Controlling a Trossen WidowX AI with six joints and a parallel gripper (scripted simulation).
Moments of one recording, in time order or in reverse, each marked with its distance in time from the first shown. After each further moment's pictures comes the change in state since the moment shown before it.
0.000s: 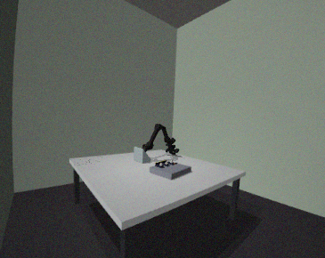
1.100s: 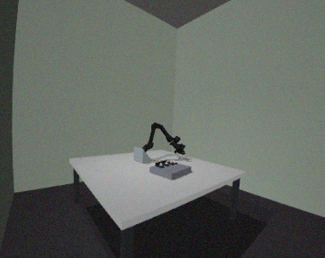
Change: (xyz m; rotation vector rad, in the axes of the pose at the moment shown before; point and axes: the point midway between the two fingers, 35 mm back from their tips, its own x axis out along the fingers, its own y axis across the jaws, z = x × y) arm -0.074 -0.187 -0.048 0.081 0.053 -0.536
